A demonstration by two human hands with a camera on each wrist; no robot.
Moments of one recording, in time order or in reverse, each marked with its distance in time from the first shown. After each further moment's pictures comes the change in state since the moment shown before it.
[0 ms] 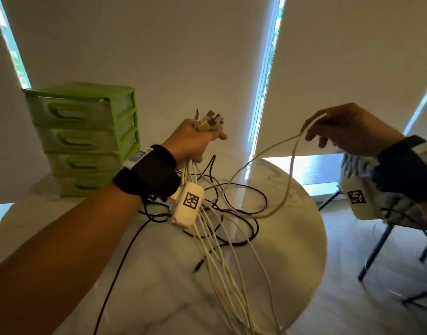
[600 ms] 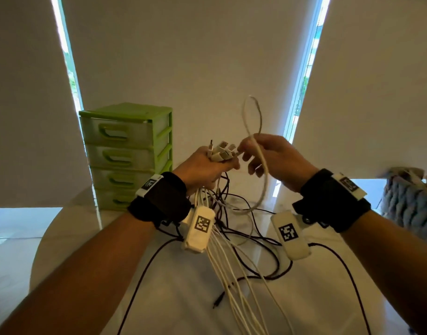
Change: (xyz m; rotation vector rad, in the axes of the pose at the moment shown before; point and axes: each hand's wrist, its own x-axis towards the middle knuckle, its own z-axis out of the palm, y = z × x) left_hand -0.007 -0.022 -0.040 -0.018 0.014 -0.022; right_hand 0.061 -0.096 0.130 0.560 -0.197 -0.031
